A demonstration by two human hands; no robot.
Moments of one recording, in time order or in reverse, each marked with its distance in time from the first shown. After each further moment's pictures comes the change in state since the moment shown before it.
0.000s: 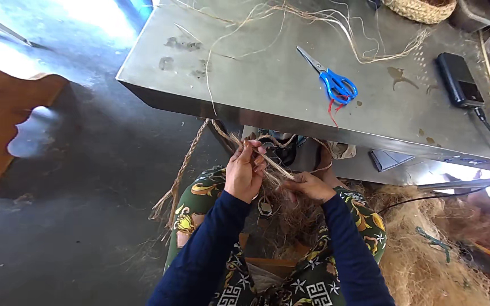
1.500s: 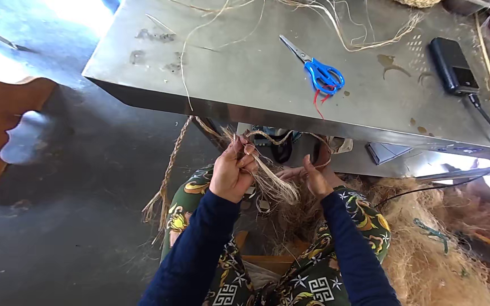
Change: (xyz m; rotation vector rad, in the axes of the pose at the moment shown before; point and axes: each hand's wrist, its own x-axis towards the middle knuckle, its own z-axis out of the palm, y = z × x) left_hand -0.004 0.009 -0.002 -0.098 -0.221 -0.104; right_hand 0.000 0.037 -0.015 0.035 0.201 -0.310
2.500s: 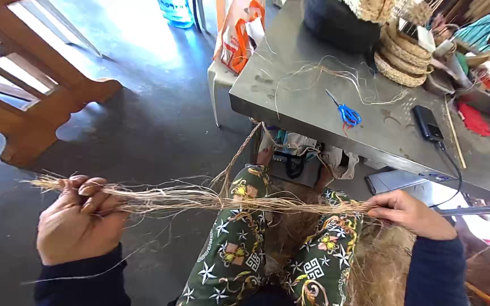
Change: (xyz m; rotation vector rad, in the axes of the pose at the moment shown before) left_hand -0.210 0.174 -0.161 0.001 0.220 0.687; right_hand -0.160 -0.180 -0.027 -0.623 -0.131 -0.027
